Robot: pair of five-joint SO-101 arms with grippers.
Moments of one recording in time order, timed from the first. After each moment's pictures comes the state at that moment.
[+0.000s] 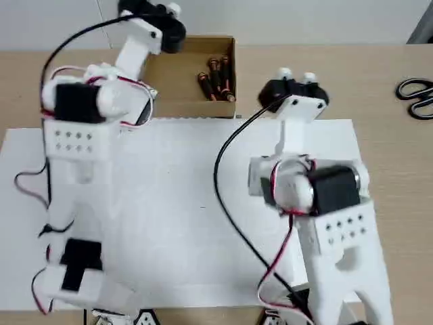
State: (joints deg) left arm 3.3 1.5 -35.1 99.6 -18.5; right arm -21.1 -34.5 6.2 97.2 -17.4
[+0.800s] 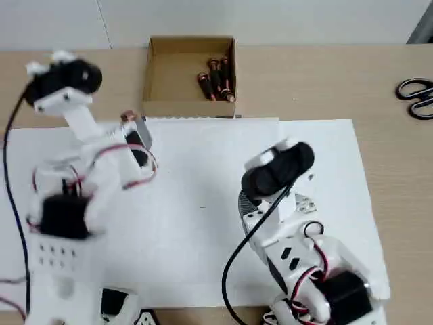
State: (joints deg) left arm 6.7 -47.2 24.8 68.4 34.9; right arm -28.4 -80.4 49.6 71.9 -1.4
